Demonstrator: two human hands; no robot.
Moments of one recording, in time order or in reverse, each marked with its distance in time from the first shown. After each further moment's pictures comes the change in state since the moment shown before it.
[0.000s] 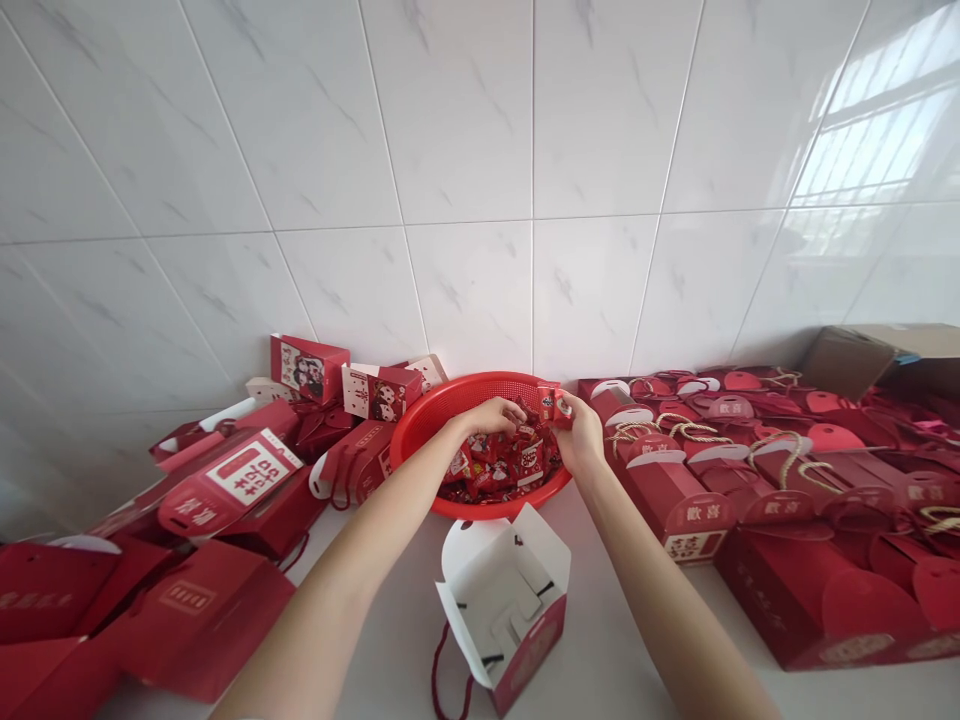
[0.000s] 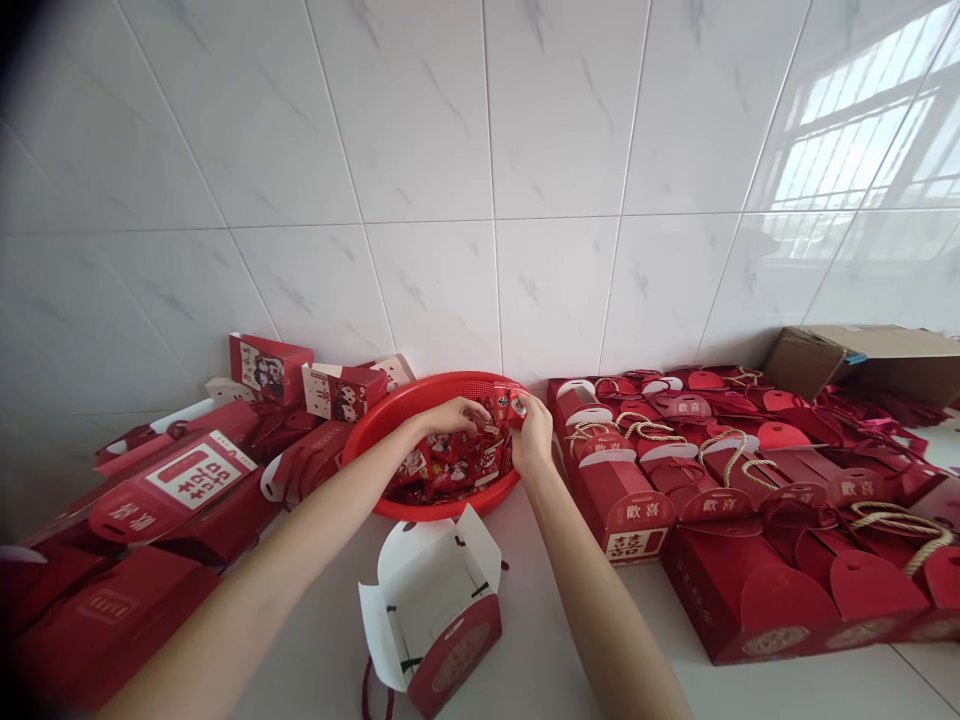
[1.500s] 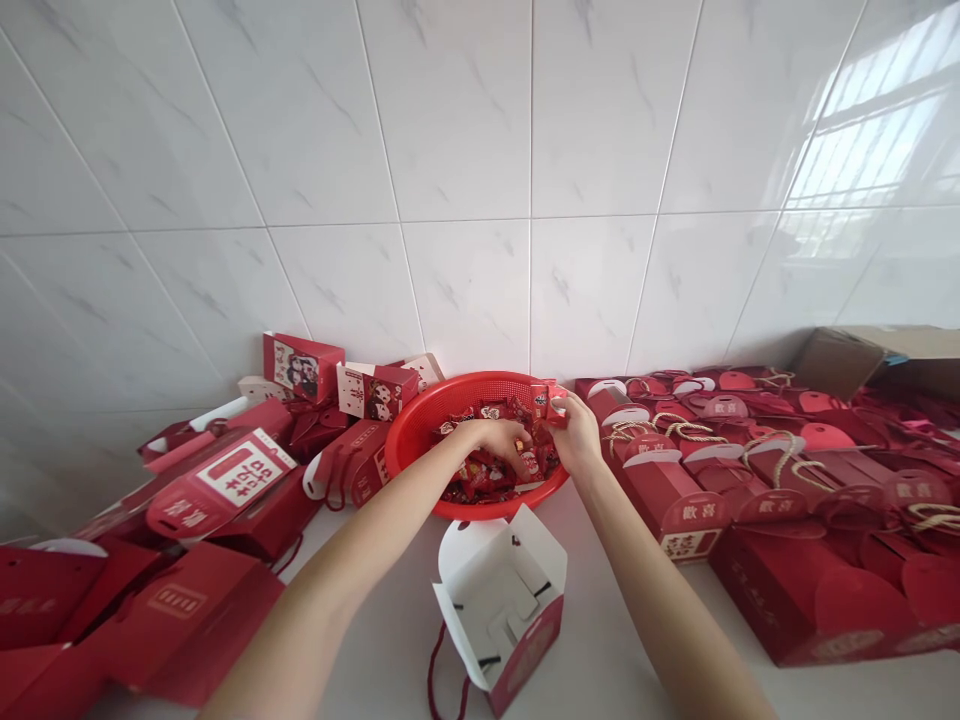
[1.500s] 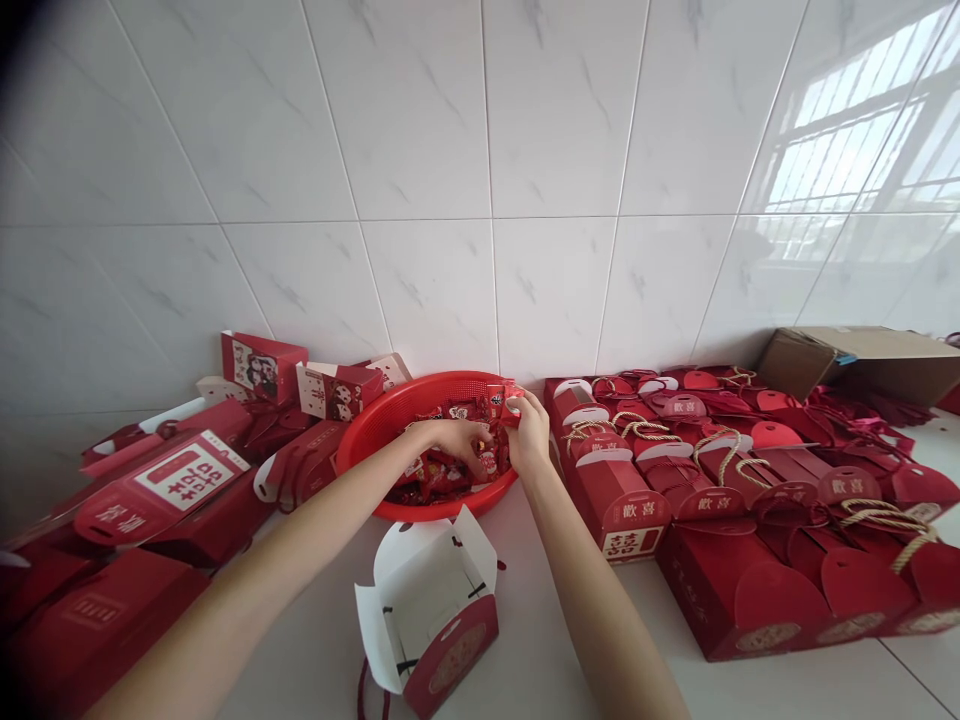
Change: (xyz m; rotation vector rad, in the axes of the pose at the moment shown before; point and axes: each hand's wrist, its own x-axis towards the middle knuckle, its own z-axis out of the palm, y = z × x) left_hand -0.026 0.045 0.016 0.328 -0.331 0.044; right_hand -0.006 -0.005 0.001 -0.049 -0.087 -0.029
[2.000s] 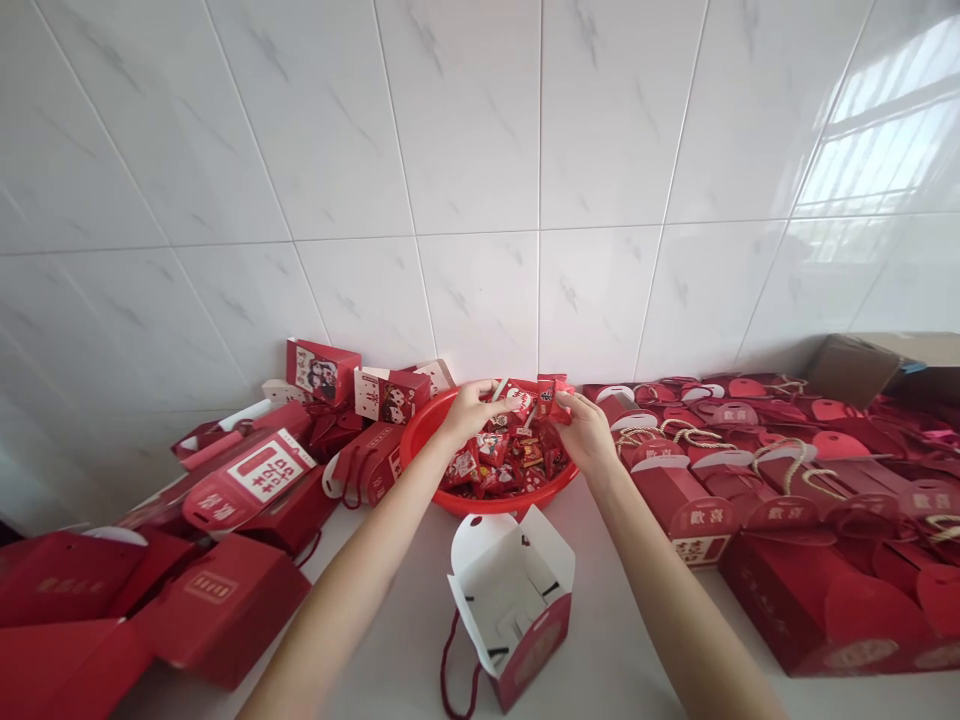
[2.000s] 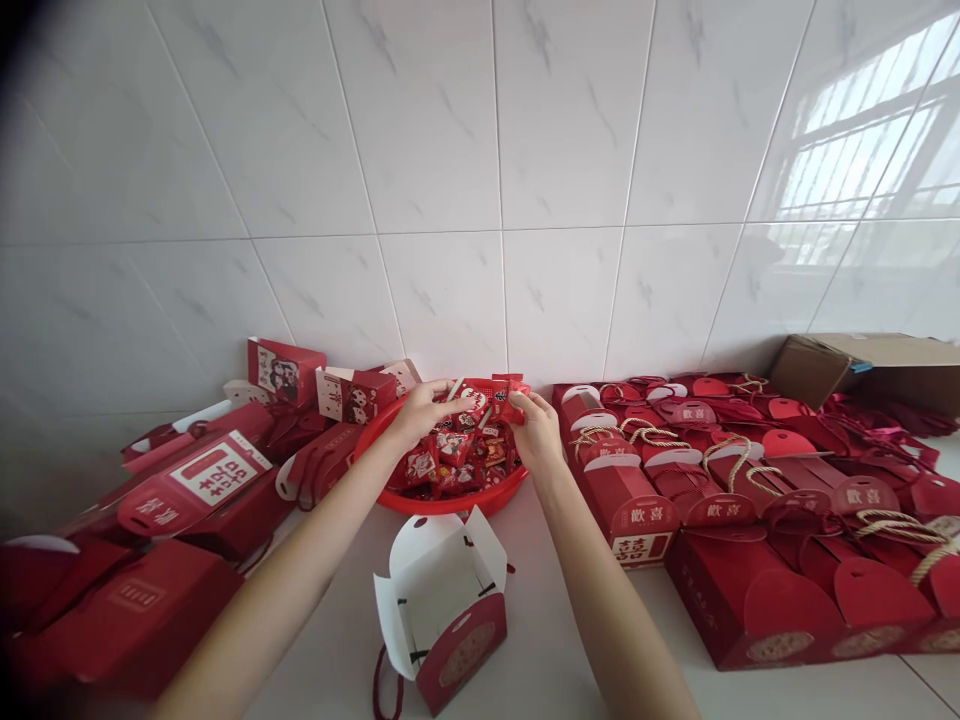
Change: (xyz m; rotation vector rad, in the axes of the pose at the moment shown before) left_hand -0.059 0.013 -0.007 -0.783 0.812 0.111; right_hand -0.007 -0.017 0.008 0.006 -0.113 0.054
